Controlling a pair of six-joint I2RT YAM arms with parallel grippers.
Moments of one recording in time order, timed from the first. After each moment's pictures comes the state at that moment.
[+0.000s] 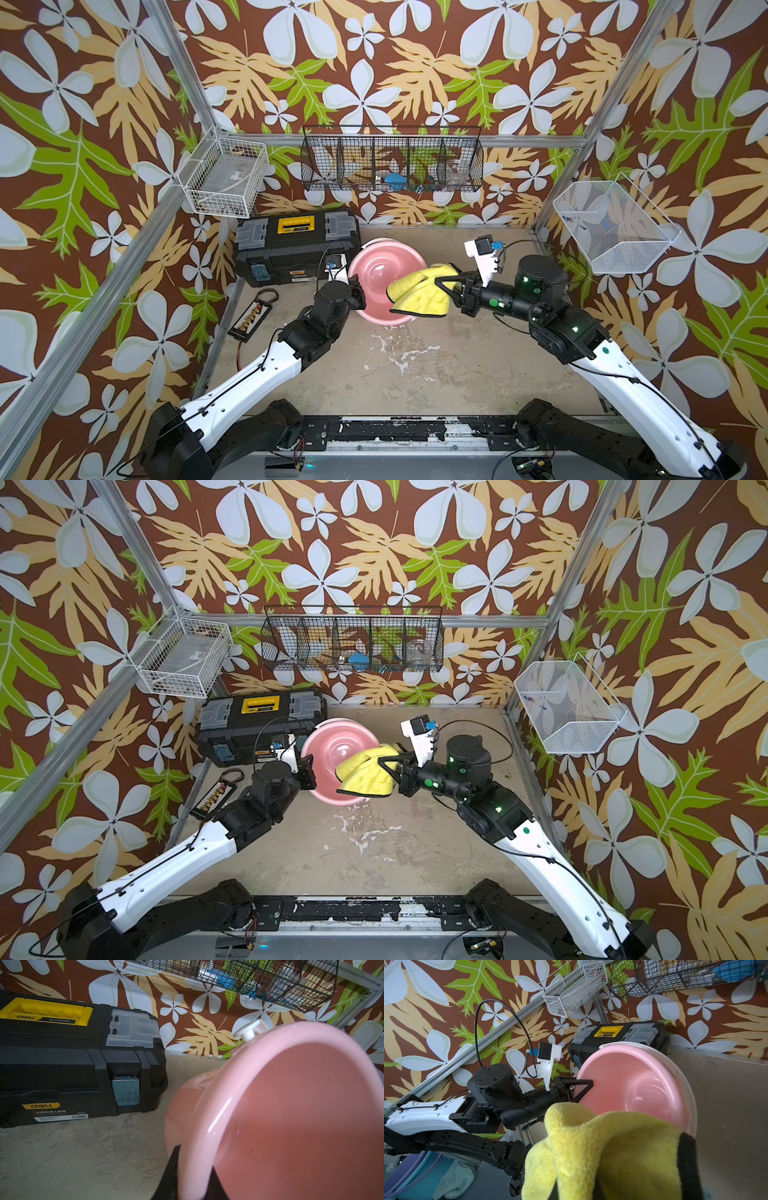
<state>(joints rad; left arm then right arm) -0.69 1.05 0.78 -0.06 -0.46 -0.44 0.64 1.01 1.14 -0.36 -0.42 0.37</state>
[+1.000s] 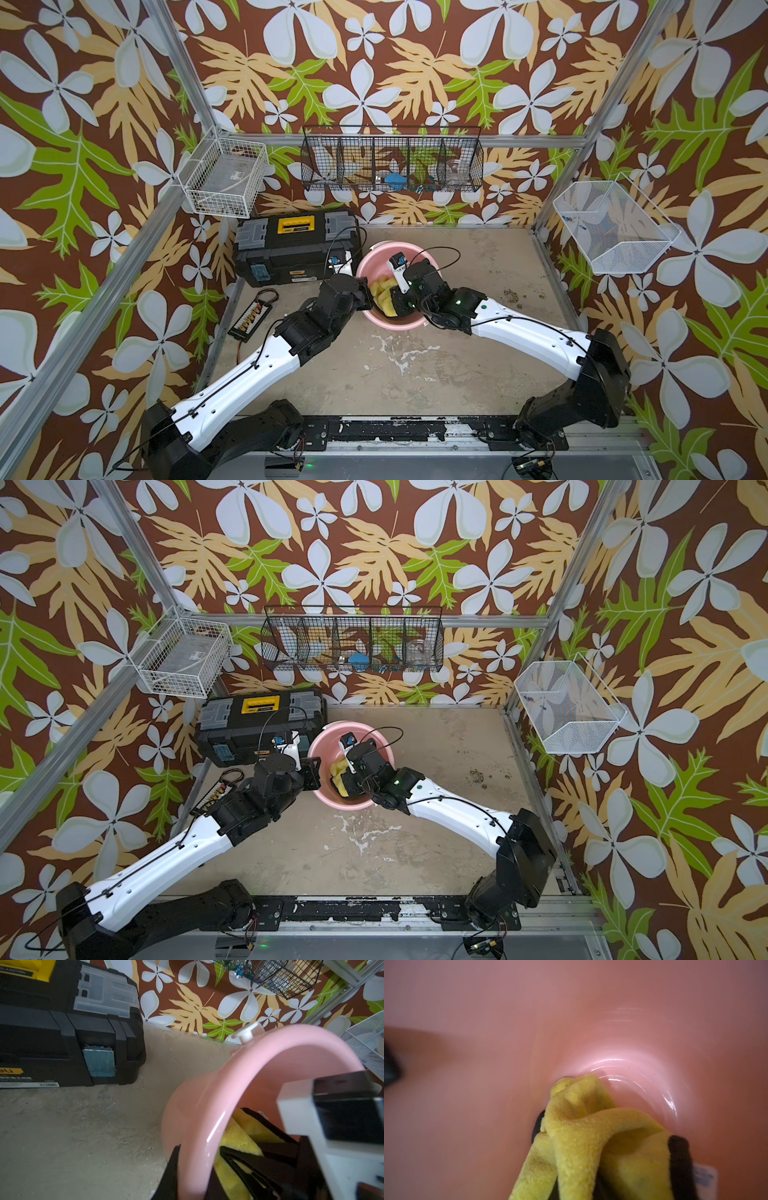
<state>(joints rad) -0.72 1.08 0.96 -0.38 -0.34 -0.64 0.87 1.60 1.24 -0.36 0.21 0.19</state>
